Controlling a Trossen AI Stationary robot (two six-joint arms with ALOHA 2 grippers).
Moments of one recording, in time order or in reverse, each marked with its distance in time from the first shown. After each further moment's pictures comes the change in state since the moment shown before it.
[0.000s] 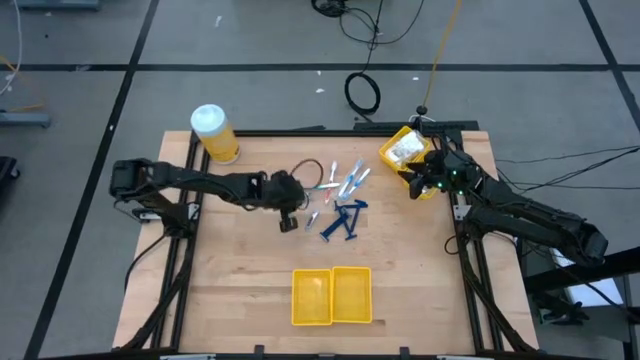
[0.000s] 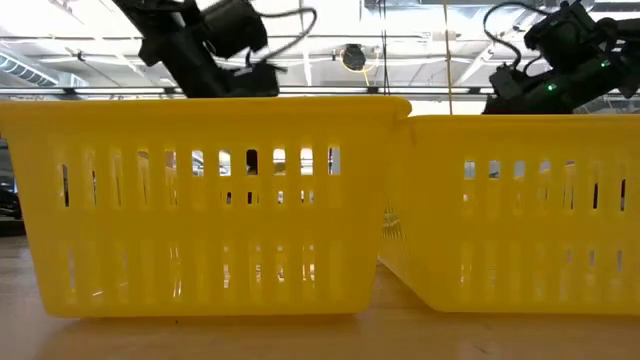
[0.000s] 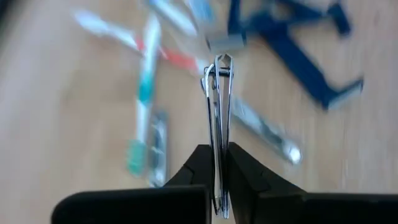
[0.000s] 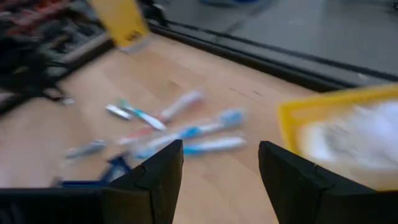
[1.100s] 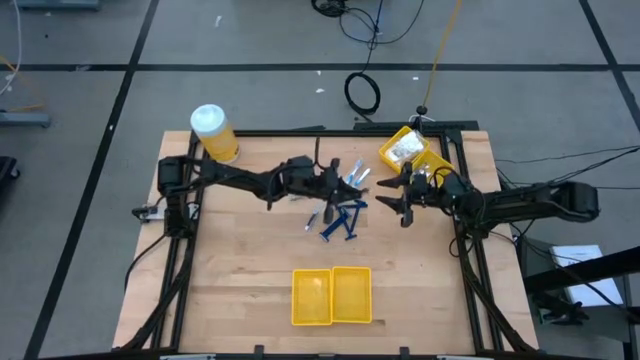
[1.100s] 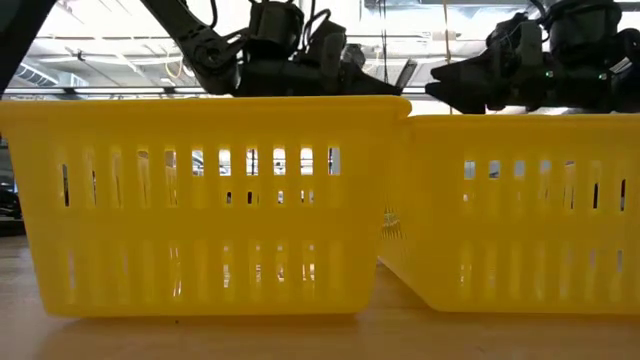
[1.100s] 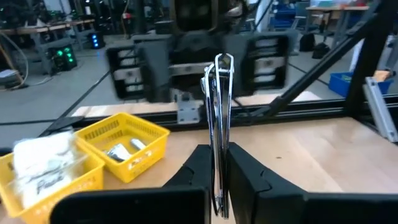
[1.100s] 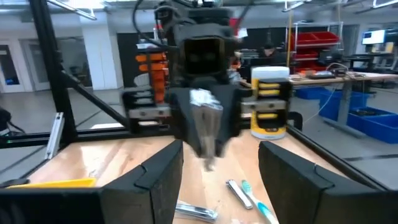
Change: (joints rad) left arm 0.069 0.365 0.191 0.979 0.445 0.103; right arm 0.367 0.410 -0.167 1.096 -0.103 -0.220
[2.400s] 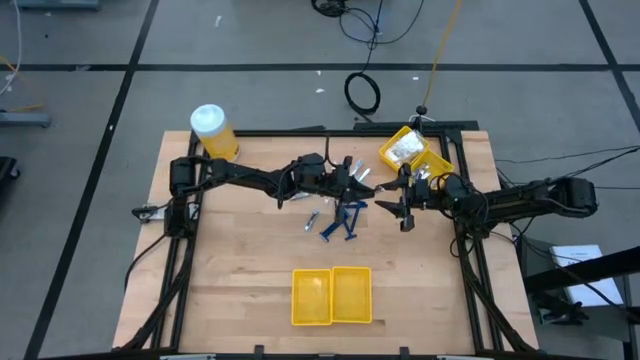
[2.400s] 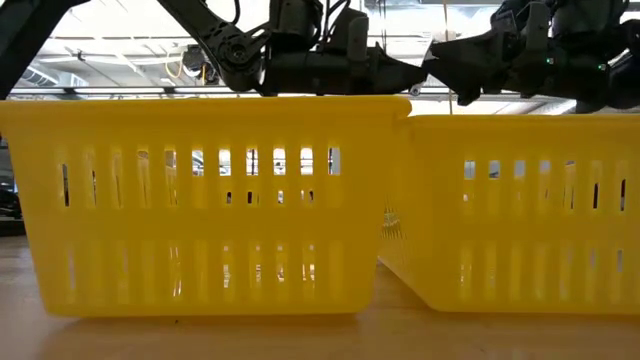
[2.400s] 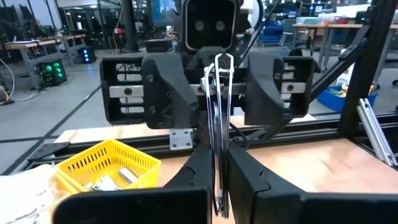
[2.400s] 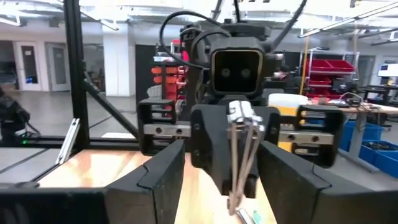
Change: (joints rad) left arm -0.012 0.089 0.159 -0.003 0.037 -0.017; right arm 0.078 0.034 0.030 0.083 0.004 -0.074
